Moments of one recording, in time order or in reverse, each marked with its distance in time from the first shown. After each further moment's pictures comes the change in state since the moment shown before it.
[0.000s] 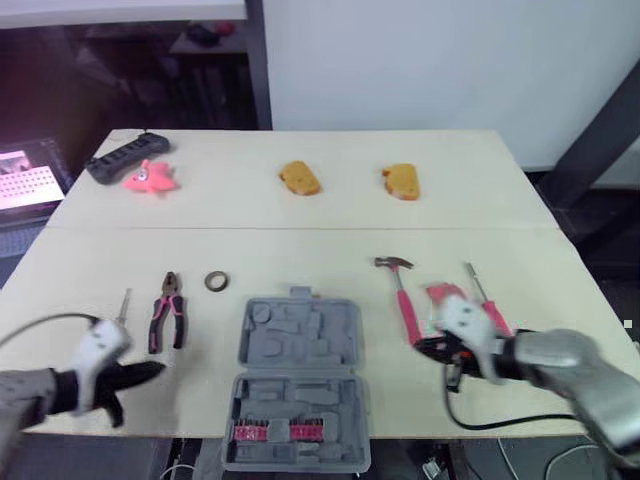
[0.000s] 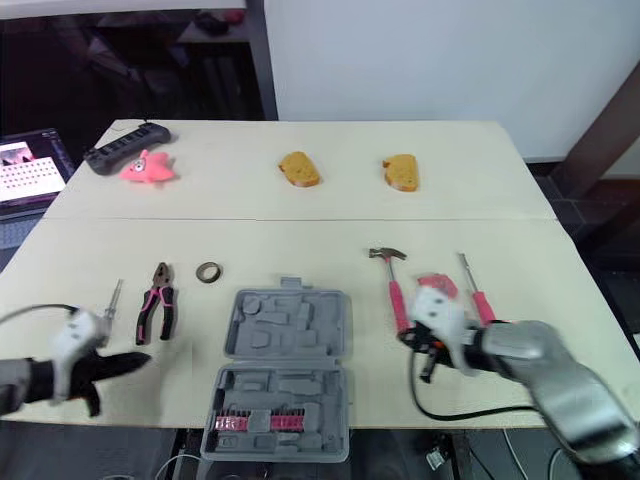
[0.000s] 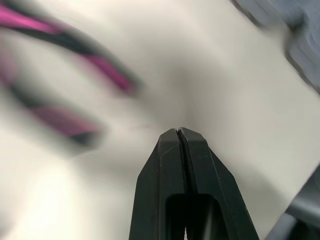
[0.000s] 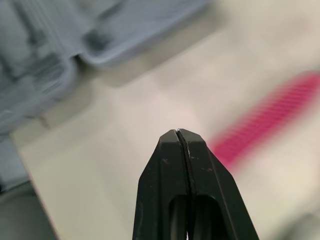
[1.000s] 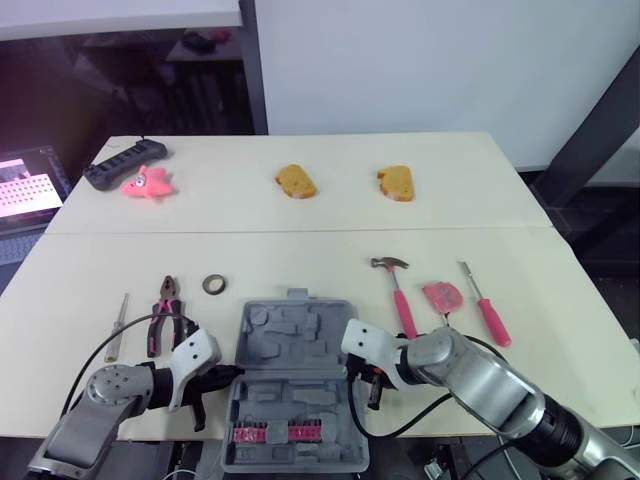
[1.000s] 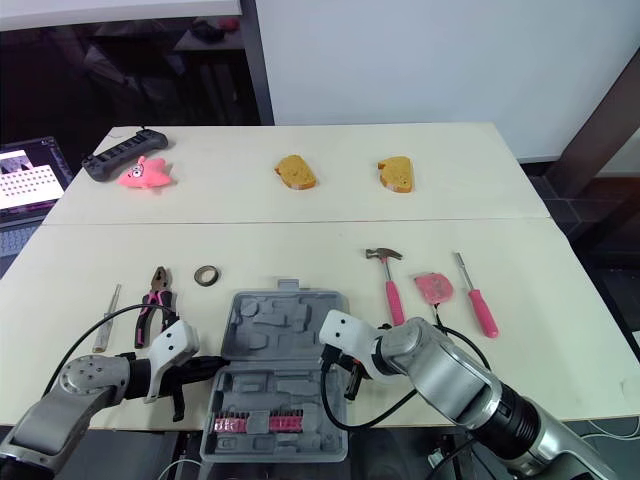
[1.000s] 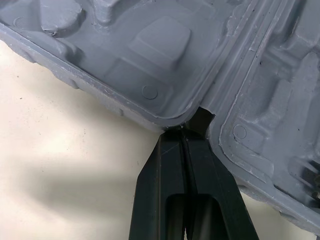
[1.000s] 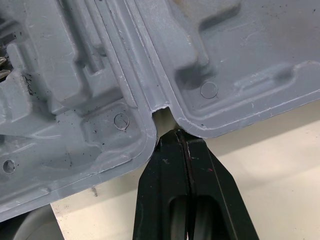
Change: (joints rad) left arm -0.125 -0.220 -0.456 -0.118 0.225 -0.105 0.122; right arm -0.519 0.253 0.804 -0.009 -0.212 0.559 -0.191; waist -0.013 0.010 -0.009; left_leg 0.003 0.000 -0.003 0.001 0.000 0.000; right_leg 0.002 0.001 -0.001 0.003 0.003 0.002
